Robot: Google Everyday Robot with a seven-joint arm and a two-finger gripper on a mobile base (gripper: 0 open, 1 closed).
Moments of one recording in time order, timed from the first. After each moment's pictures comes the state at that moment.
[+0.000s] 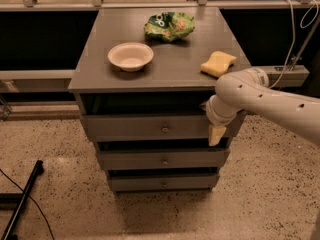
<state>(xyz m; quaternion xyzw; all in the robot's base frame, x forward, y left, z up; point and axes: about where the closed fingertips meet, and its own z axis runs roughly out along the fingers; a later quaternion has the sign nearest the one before) 0.650 -0.179 0.643 -0.75 0.63 -0.09 0.17</state>
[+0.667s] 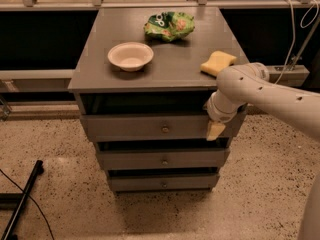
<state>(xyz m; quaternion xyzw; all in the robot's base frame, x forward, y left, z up) 0.652 -0.181 0.642 -0.72 0.67 -0.06 0.15</state>
